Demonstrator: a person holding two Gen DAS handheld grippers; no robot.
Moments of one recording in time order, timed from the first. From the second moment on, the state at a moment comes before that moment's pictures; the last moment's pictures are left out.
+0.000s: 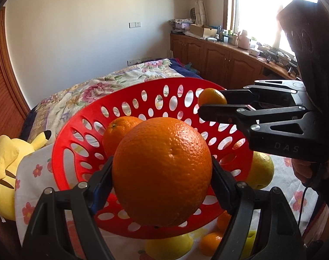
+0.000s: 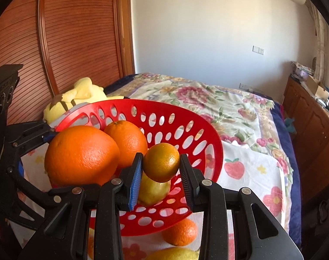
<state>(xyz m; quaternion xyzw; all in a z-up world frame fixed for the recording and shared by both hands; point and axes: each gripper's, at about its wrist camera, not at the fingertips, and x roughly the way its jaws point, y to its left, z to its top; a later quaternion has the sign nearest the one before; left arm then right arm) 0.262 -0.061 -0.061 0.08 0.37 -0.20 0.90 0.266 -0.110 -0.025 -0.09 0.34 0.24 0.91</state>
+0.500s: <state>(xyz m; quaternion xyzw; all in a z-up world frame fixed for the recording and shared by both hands) 0.269 -0.067 -0.071 0.12 0.38 -0.18 0.90 0.279 -0.108 -0.040 -0.10 0.35 0.24 0.90</state>
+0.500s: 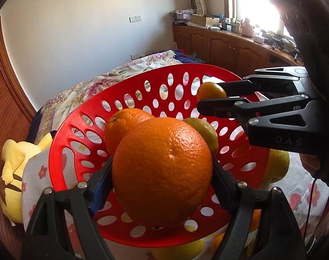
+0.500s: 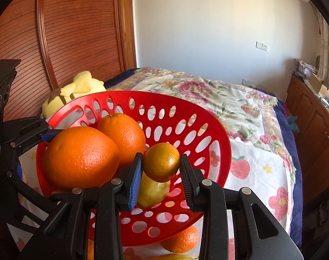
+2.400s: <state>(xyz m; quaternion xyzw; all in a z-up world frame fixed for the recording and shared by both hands) 0.190 -0.002 -0.039 0.02 0.32 -0.17 0.93 0.231 -0.120 -0.024 -0.07 0.35 0.23 0.91</state>
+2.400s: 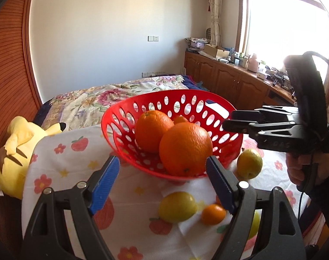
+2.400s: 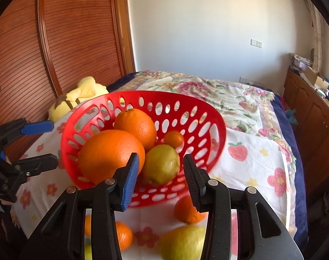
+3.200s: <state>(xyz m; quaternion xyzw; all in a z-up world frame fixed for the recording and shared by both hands) 0.150 -0.002 -0.079 0.01 0.31 -0.15 0.94 0.169 -0.156 -0.041 -0.04 0.35 0.19 0.92</state>
